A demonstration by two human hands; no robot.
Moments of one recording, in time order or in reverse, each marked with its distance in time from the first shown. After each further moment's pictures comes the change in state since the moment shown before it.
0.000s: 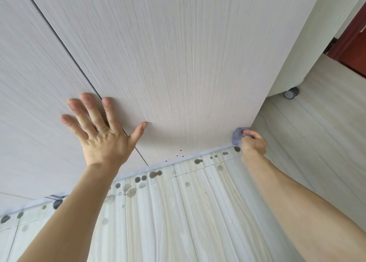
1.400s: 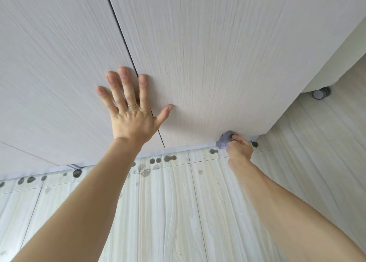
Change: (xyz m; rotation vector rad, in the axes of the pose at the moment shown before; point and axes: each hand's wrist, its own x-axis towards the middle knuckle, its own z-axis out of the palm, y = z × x) left_hand -0.001 -0.001 0.000 0.011 -0.097 0.005; right_hand -0.076 0.043 0.040 -0.026 -0.167 0.260
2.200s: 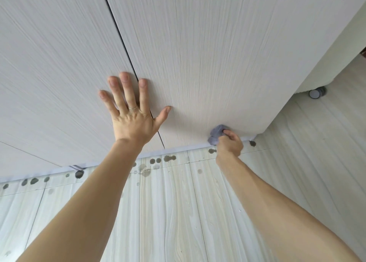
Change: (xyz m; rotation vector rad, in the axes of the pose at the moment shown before) left_hand -0.004 0.000 0.000 -0.009 -0.005 -0.010; right_hand -0.044 -0.010 0.018 0.117 -0.018 -0.061
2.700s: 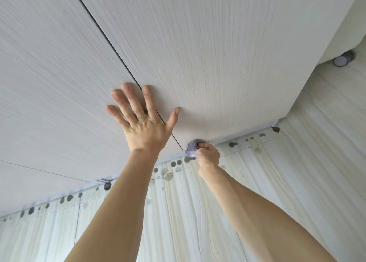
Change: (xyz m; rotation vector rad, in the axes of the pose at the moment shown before) left_hand 0.000 -0.002 0.003 0.044 0.041 0.029; right_hand -0.048 0.089 0.062 -0.047 -0.183 0.264
